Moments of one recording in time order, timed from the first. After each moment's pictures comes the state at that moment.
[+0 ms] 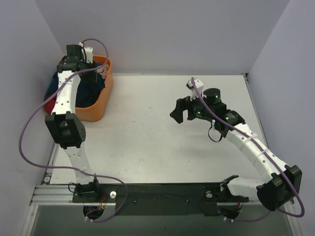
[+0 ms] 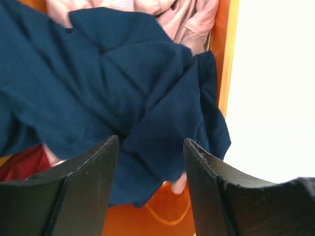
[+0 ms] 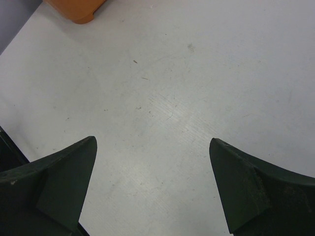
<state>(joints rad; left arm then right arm) 0.08 2.01 2.13 -0.91 0.00 0.16 0.48 1.21 1.07 -0.33 -0.29 0.13</state>
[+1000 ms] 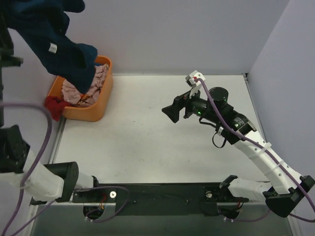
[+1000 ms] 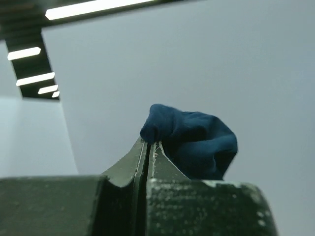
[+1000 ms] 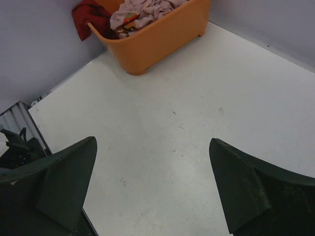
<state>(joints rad) 0.08 1.54 2.92 -0.62 0.20 0.03 0.65 1.13 1.23 -0.32 -0.22 0.14</state>
